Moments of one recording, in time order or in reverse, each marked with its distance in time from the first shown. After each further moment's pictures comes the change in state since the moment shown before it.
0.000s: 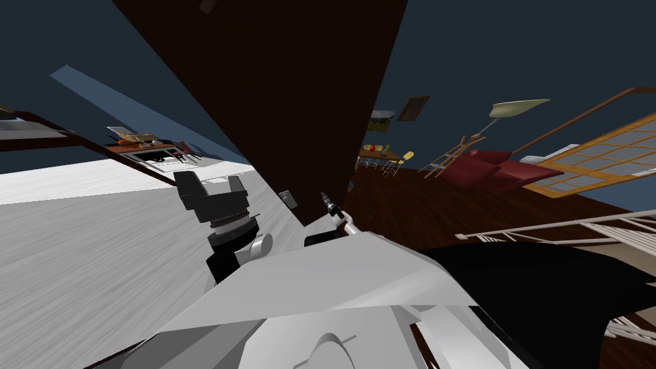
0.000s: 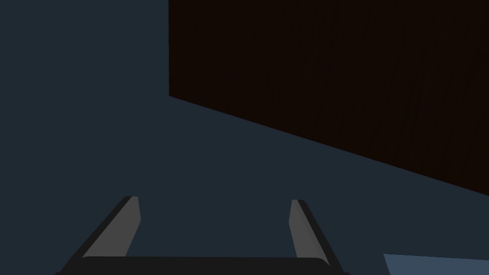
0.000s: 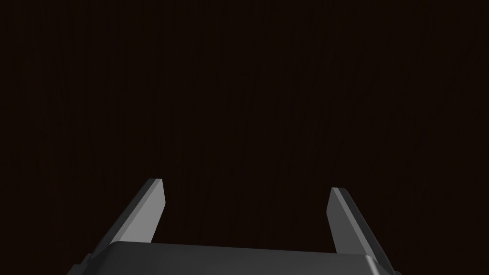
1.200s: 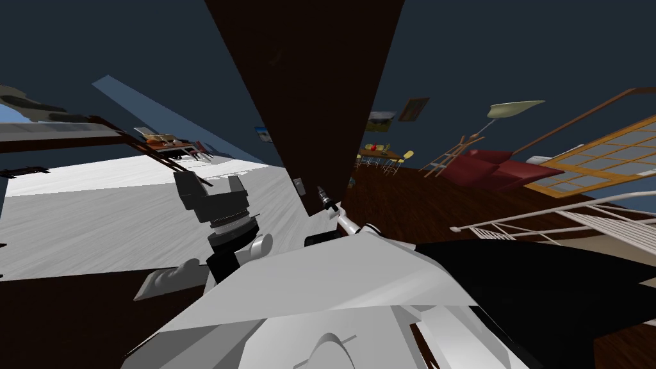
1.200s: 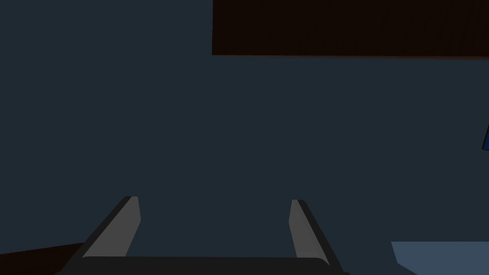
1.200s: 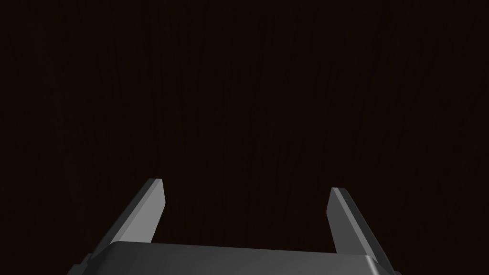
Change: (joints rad) arm -0.203 0.094 -0.053 0.195 -0.097 -0.023 0.009
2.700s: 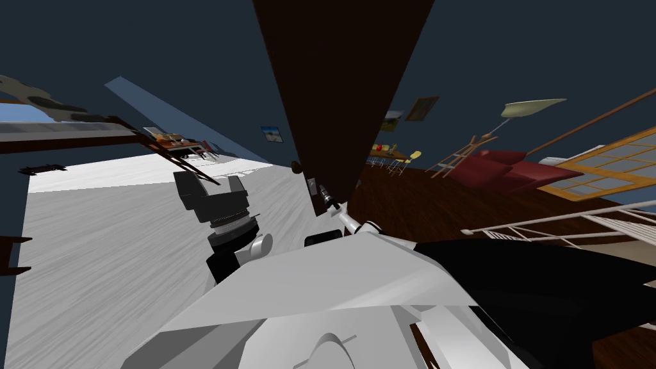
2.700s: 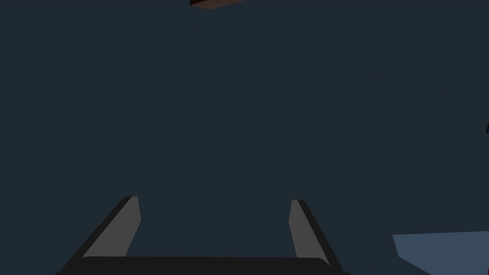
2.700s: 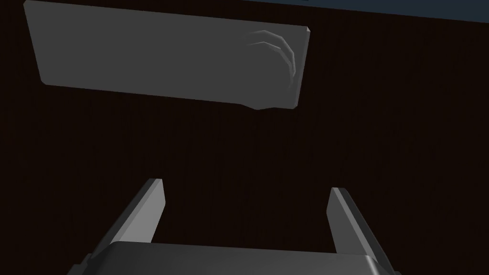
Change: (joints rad) arm -0.039 -0.028 -0.024 0.034 -0.015 0.002 0.005
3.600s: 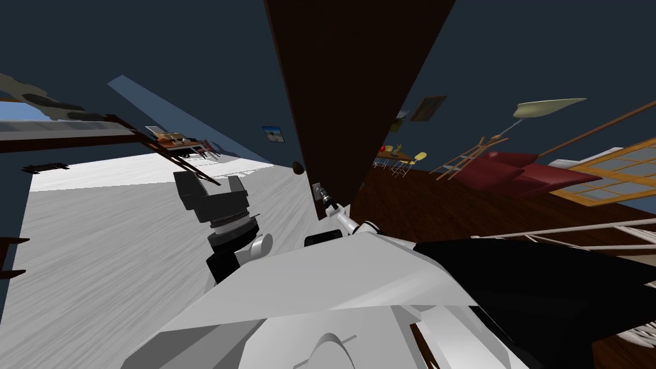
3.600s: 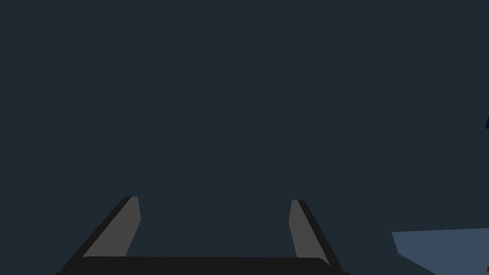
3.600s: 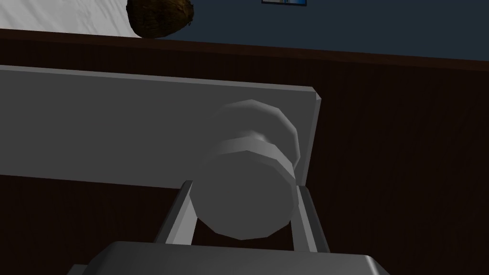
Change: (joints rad) arm -0.010 0.034 -0.012 0.015 0.001 -0.006 0.002
